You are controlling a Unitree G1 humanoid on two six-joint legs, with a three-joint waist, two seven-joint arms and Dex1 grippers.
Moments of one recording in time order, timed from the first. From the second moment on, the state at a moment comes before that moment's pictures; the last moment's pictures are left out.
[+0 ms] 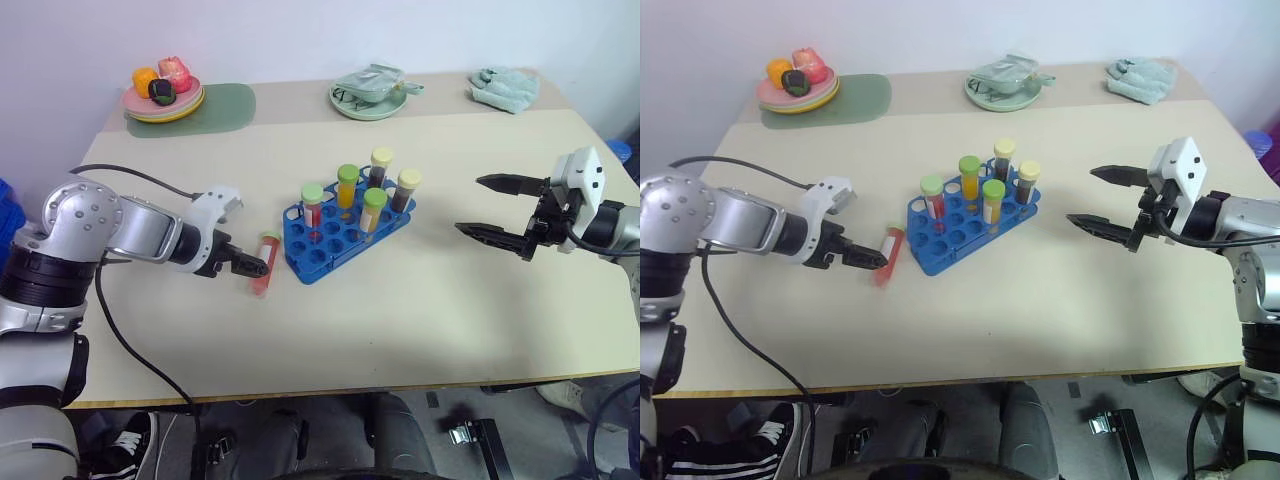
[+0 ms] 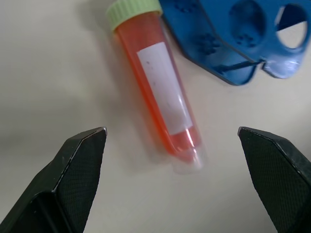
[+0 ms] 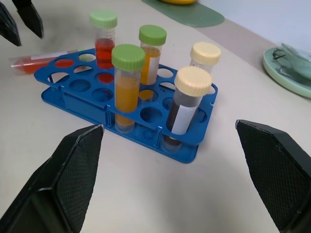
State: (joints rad) left arm -0.85 0.85 -0.18 0.01 -1.27 1.61 -0.04; right arm -0.41 -0.92 -0.23 0.04 0.49 0.32 1.16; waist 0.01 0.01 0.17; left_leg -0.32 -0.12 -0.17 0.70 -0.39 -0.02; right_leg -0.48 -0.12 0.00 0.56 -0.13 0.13
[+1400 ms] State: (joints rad) left arm -0.96 0.92 -0.20 0.29 -1.06 1.61 -0.14; right arm -0.45 -0.88 -0.19 0.09 0.47 0.30 1.15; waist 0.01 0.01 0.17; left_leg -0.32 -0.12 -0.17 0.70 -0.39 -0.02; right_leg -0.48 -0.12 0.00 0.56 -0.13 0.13
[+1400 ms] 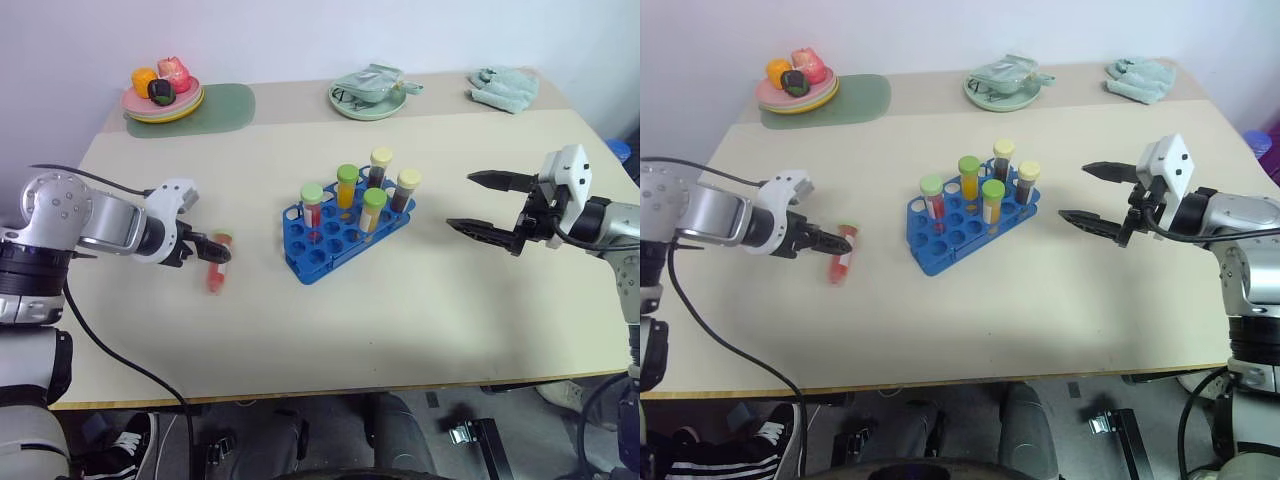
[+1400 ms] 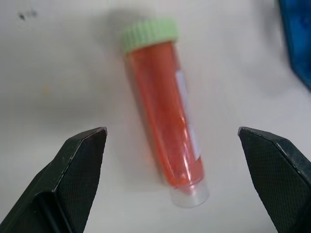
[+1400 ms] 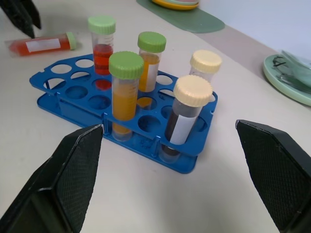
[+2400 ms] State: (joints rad) left arm -1.08 0.79 -0.36 0.51 -0.62 1.61 -0.50; right arm -0.45 -0.88 -0.18 0.08 0.45 0.28 1.15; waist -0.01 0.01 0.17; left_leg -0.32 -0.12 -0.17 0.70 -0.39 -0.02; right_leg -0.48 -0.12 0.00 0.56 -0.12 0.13
